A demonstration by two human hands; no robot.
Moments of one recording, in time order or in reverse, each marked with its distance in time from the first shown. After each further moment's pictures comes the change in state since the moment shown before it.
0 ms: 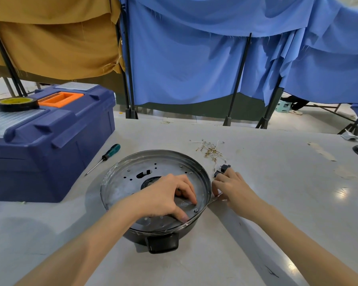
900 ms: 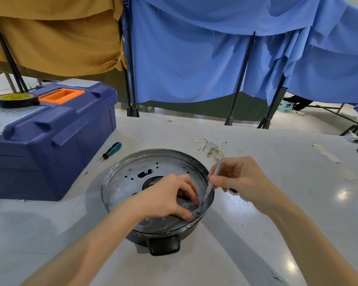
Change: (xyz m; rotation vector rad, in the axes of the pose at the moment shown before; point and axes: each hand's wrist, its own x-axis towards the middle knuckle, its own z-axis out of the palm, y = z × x) left_hand 0.001 -0.001 0.000 0.006 0.034 0.017; right_hand 0.000 -0.033 -0.082 1.313 0.133 0.190
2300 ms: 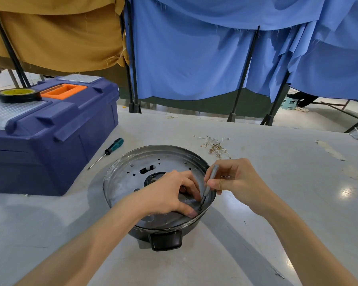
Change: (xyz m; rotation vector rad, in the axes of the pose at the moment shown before) left_hand 0.001 0.000 0.000 0.020 -0.010 -0.001; right_hand 0.002 0.012 0.012 -0.057 -0.036 -0.028
